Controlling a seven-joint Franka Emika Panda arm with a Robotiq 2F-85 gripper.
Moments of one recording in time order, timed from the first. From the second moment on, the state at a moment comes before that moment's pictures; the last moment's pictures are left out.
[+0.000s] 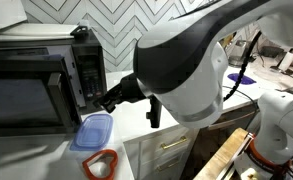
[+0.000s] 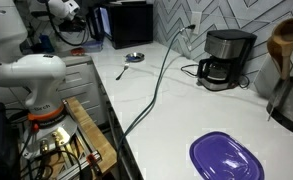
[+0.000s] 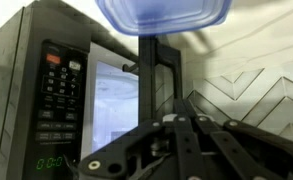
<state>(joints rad) 0.96 -0.01 0.24 -2.17 1.58 3.53 -1.33</state>
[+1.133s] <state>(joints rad) 1.02 -0.09 0.24 -2.18 1.99 3.54 -1.78</state>
